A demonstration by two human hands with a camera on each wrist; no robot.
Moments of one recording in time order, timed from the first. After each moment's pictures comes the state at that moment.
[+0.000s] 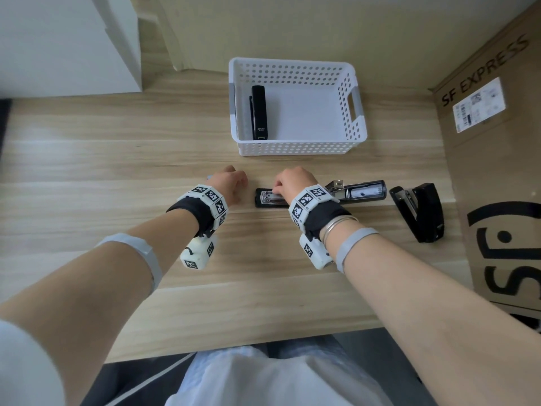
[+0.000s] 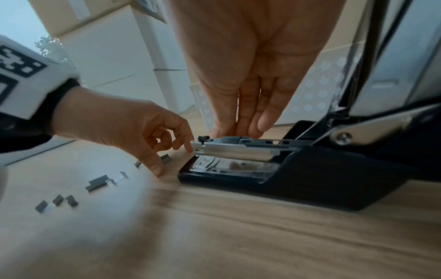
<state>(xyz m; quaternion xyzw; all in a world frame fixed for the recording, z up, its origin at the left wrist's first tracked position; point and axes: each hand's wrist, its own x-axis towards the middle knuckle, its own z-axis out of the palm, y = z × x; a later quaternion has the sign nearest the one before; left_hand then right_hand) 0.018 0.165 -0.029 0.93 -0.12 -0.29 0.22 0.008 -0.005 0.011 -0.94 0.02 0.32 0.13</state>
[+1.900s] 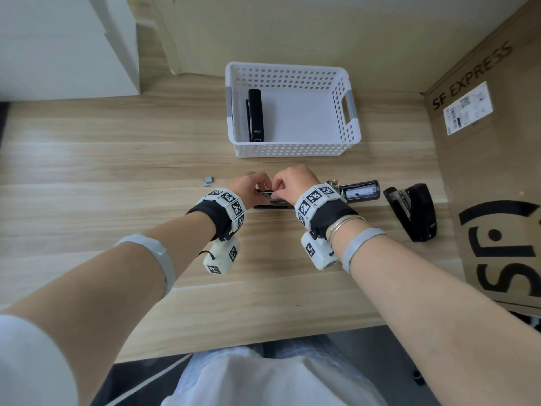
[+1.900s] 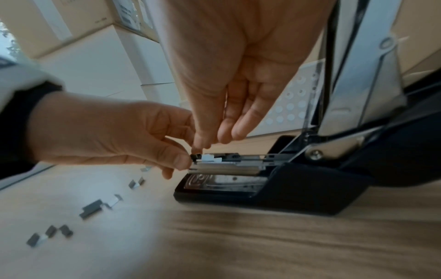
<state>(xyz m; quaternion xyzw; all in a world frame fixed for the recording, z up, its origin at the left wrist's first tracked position) 0.003 0.123 -0.009 0.90 -0.14 -0.26 0.31 -0.003 -0.015 0.030 -0.95 -0.01 0.26 0.16</state>
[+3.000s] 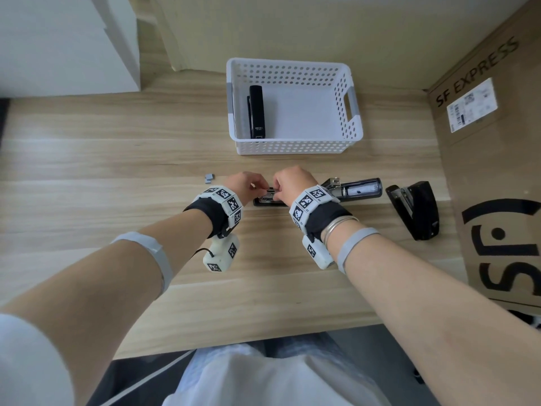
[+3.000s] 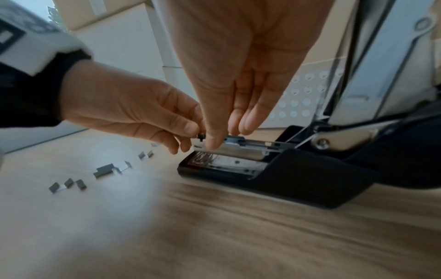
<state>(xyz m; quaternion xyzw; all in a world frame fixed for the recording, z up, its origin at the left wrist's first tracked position) 0.003 0.130 -0.002 0.91 -0.10 -0.28 0.30 -0.003 -0.007 0.018 -0.95 -0.03 0.30 0.09</state>
